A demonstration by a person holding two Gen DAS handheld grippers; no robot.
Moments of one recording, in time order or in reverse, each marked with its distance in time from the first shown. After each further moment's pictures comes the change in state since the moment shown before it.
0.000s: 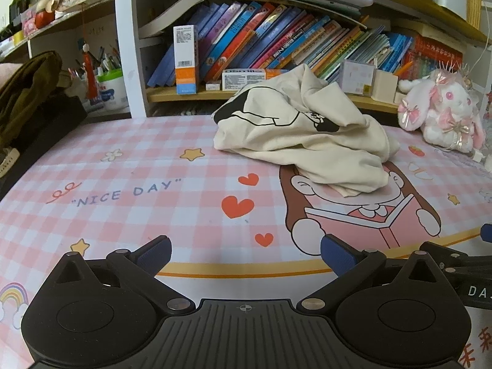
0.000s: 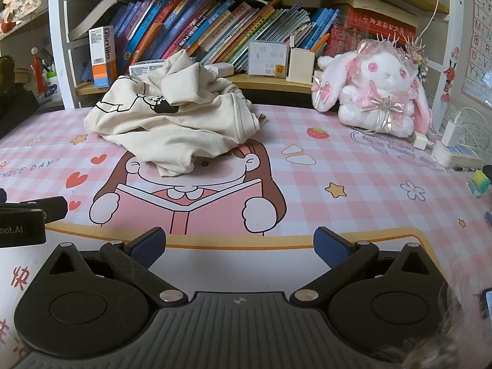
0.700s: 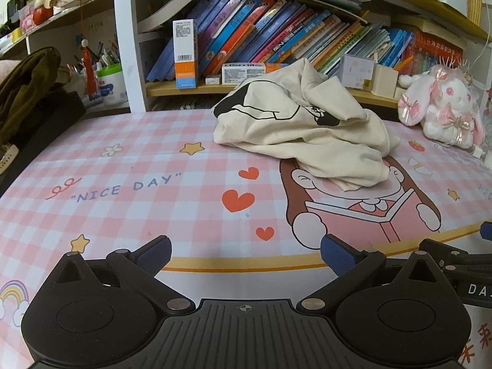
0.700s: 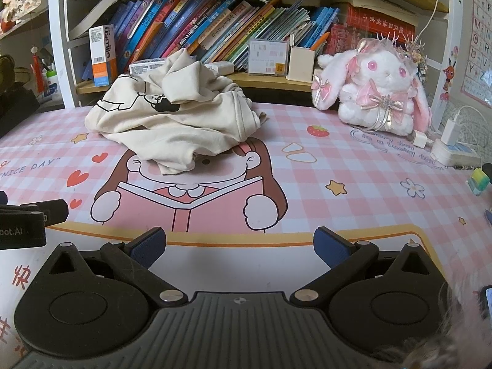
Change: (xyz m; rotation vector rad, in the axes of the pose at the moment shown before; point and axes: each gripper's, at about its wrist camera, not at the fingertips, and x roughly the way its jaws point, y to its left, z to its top) left arm 0.002 -0.004 -0.004 -0.004 0.018 0.006; right arm -0.001 0.002 -0.001 0.001 0.006 -0.001
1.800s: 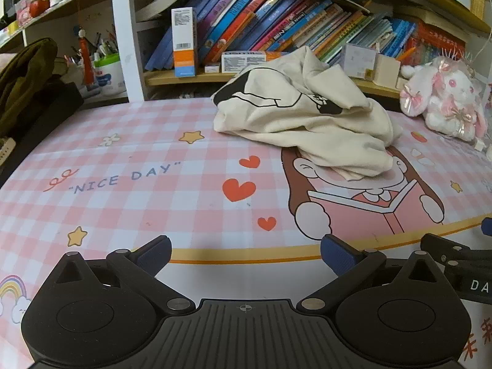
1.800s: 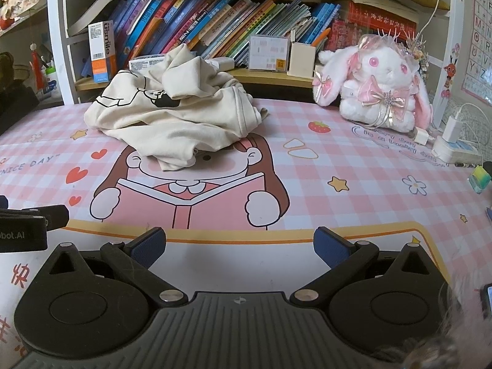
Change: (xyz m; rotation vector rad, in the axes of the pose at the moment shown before) left arm 0.005 0.002 0.000 0.004 0.047 -0.011; right arm 0.004 0.001 -0.001 0.001 0.015 -0.006
